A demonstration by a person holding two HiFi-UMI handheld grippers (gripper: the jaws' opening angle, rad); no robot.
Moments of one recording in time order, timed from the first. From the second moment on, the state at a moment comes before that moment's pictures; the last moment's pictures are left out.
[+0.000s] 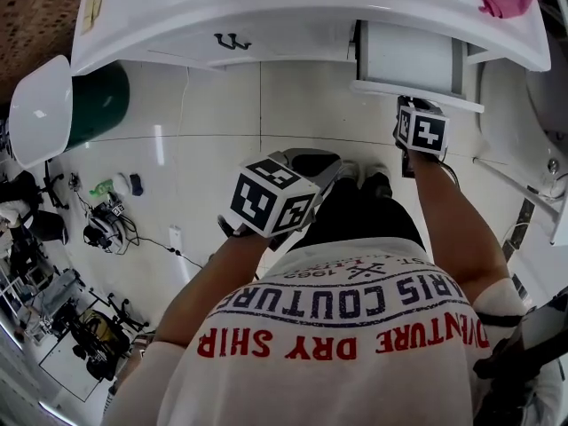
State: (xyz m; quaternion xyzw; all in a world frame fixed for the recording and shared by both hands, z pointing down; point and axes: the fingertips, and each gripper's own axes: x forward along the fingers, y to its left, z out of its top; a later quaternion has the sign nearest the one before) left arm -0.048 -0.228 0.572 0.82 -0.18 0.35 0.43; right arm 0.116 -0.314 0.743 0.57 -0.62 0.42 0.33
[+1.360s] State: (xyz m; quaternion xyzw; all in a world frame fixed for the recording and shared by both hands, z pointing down) left arm -0.048 -0.223 0.552 0.84 -0.16 0.31 0.41; right arm 0.083 -0.267 0.640 0.48 -0.70 0.47 0.25
